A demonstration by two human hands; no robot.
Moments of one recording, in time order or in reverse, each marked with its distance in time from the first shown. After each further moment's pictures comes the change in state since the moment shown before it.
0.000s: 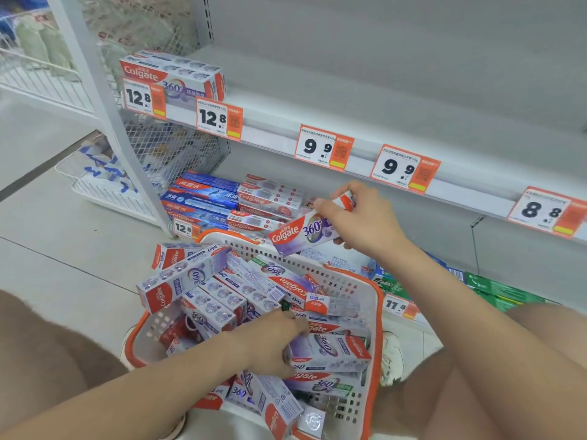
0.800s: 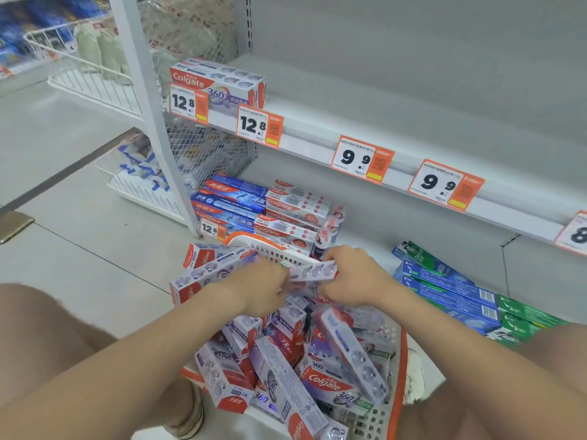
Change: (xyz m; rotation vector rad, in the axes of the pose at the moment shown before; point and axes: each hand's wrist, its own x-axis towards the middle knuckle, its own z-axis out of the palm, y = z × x) left_hand -0.032 -0.064 -0.077 0.032 0.182 -0.281; right_hand -0.002 0.032 0.074 -0.530 -0.419 -0.121
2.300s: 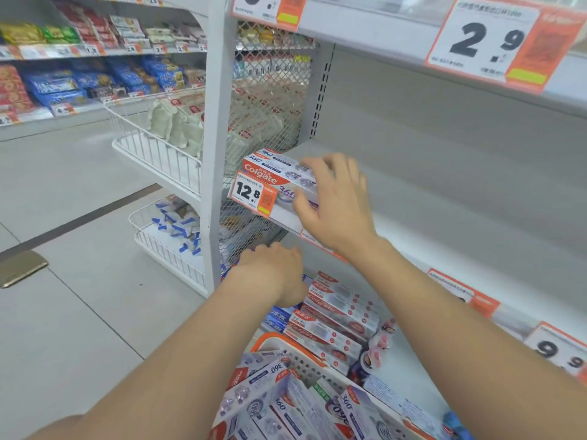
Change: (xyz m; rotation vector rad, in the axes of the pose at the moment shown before) left_hand 0.032 -0.088 -0.200 0.034 0.110 -0.377; right_hand 0.219 -0.199 -0.137 -0.178 0.863 -0.568
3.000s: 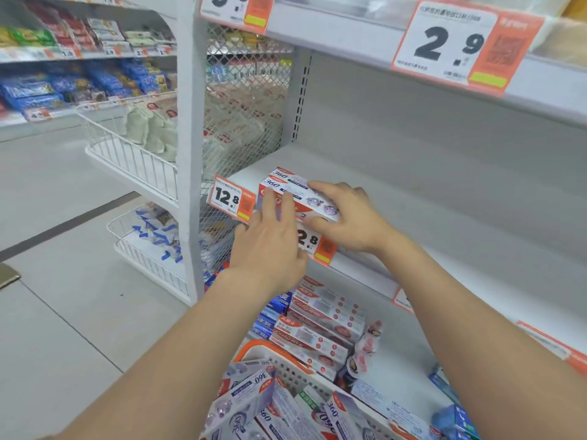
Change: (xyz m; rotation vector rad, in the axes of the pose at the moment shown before) left_hand 0.009 0.018 -0.010 -0.212 0.559 0.024; right_hand -0.004 0.086 -0.002 0.134 -0.440 0.192
